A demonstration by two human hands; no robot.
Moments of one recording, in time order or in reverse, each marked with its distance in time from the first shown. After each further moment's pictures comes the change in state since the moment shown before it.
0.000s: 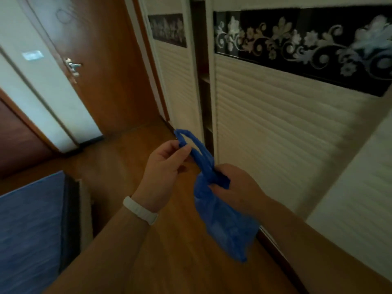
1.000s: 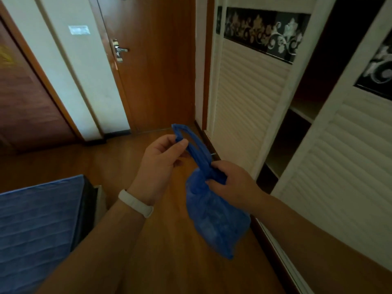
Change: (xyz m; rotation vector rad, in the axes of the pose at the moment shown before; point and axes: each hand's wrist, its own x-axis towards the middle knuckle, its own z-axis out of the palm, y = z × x) left_hand 0.344 -0.055 -0.356 -0.058 0.213 0.029; right_hand 0.469 -0.065 0.218 0.026 -0.189 -0.139
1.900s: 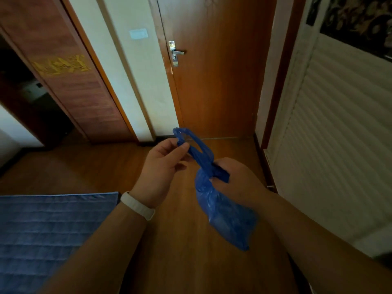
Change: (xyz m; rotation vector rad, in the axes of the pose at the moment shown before) left_hand 0.353 -0.039 -0.059 0.138 0.341 -0.049; right_hand 0.431 0.111 -0.001 -0.028 -0.320 -0.230
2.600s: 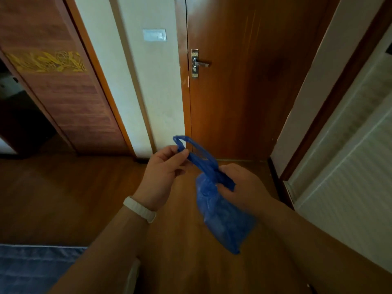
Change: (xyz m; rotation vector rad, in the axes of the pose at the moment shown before) left_hand 0.337 -0.060 -0.216 -0.124 0.041 -0.062; right_hand 0.368 0.013 0.082 -0.264 0.090 -0.110
